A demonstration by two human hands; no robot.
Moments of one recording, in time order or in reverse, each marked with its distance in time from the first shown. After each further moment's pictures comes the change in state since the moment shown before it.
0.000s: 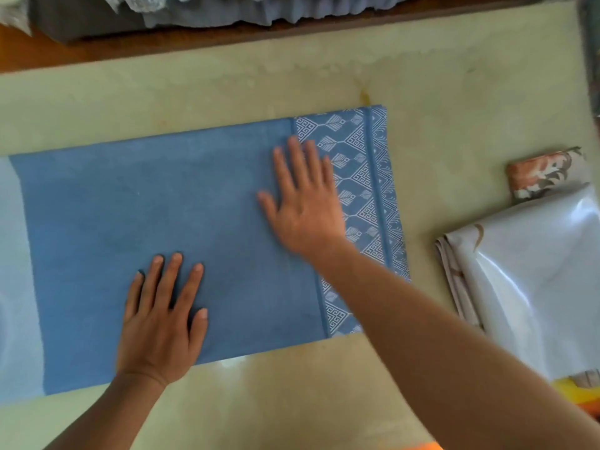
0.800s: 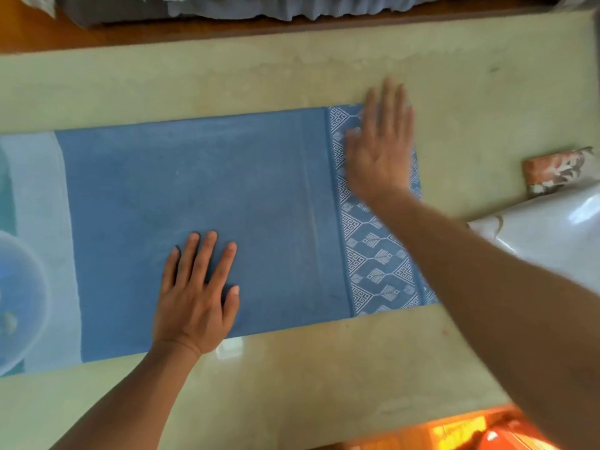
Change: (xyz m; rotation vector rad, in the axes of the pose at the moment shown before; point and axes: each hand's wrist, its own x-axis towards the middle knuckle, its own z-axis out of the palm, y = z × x) left_hand 0.004 -0.004 -0.001 -0.041 0.014 0.013; right_hand 0.037 0.046 -0.036 -0.022 0.221 0.168
